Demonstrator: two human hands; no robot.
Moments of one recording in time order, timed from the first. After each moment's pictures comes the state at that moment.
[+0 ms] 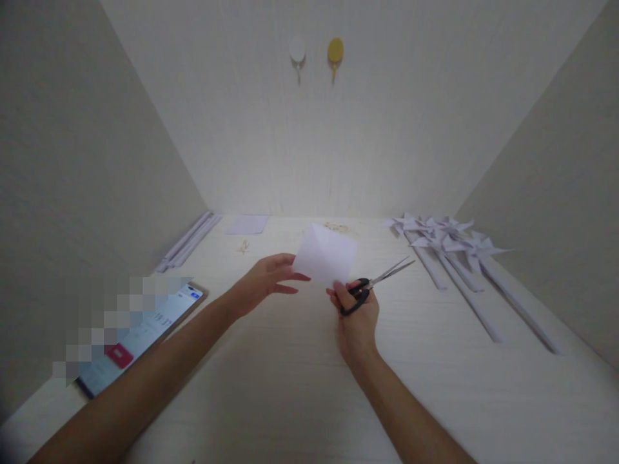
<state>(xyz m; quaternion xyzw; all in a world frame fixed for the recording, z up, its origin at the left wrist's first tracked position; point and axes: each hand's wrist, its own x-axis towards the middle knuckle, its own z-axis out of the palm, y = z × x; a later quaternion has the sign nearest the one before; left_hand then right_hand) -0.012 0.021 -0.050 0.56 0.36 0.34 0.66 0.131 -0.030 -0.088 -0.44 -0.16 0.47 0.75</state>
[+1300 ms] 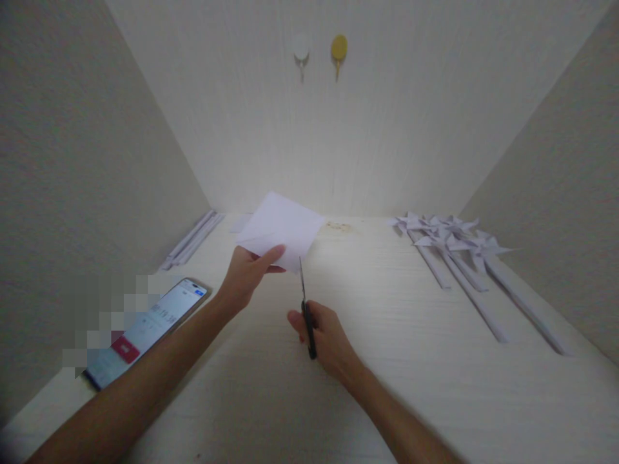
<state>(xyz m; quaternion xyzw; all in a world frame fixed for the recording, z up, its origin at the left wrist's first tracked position) -0.011 0.019 -0.034 0.53 0.44 0.53 0.50 0.117 -0.054 -0.082 -0.52 -0.60 0.48 0.38</state>
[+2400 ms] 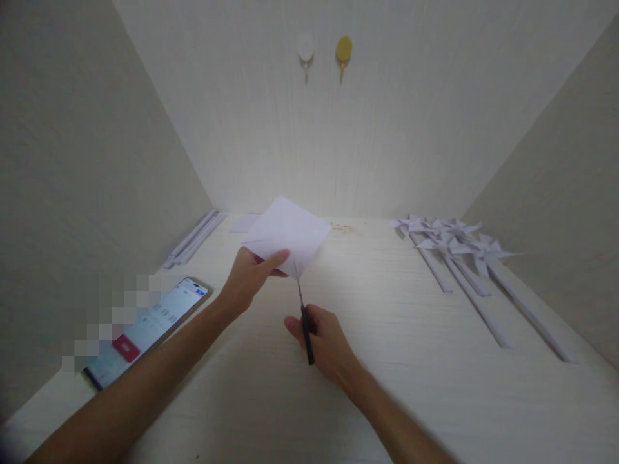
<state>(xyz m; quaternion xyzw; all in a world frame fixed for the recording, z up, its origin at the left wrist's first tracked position) -0.010 0.017 -0.033 0.54 0.46 0.51 0.49 0.117 -0.054 -0.087 -0.52 -0.63 0.46 0.36</state>
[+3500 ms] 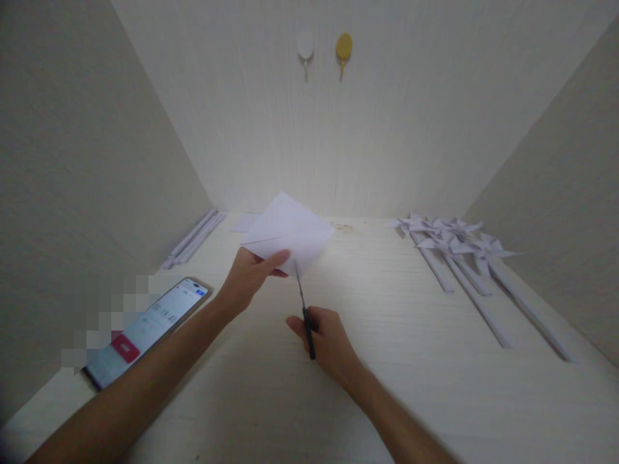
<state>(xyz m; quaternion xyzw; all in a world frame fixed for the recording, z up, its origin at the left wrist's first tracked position) -0.009 0.016 -0.030 0.54 0.45 0.51 0.50 0.121 -0.050 -0.095 -0.54 -0.63 0.44 0.33</state>
